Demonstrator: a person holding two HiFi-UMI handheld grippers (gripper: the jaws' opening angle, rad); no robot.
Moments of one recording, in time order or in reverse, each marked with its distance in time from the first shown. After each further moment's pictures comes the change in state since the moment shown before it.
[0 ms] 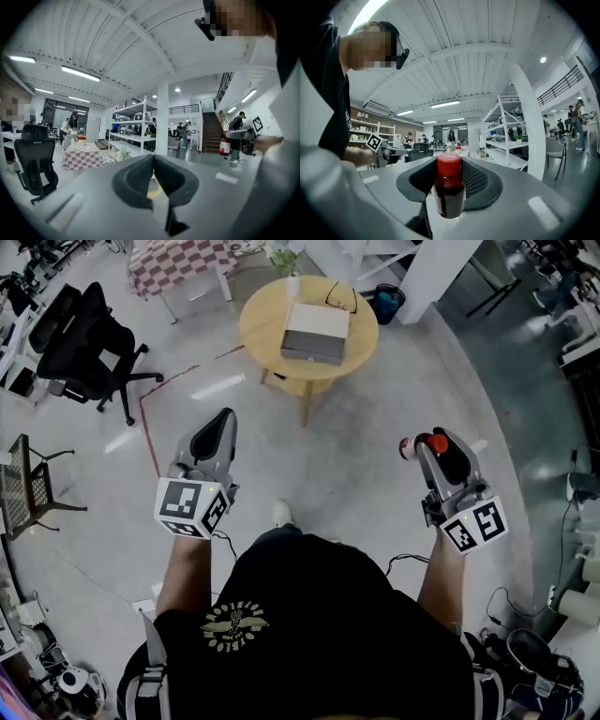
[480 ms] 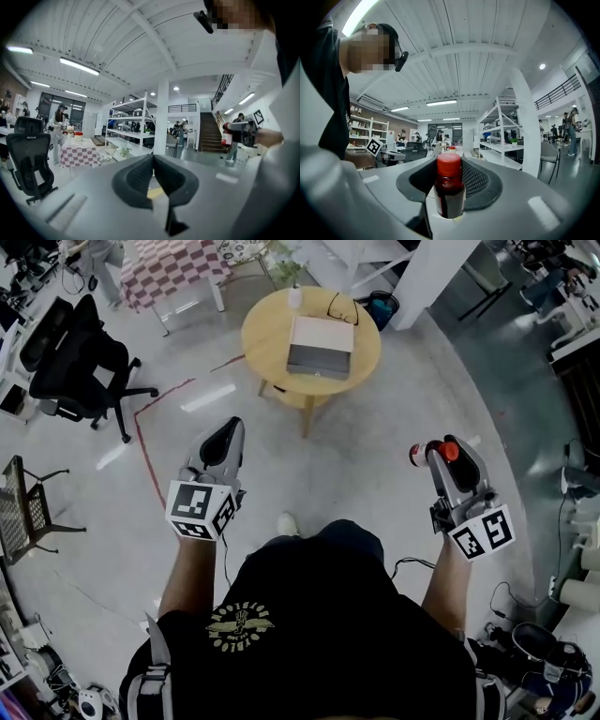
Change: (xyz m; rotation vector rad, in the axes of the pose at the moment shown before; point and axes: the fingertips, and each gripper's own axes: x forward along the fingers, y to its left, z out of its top) left arm 0.023 0.079 -0.019 -0.026 0.034 -0.058; right arm 0.057 0.026 0.022 -0.036 0.014 -0.083
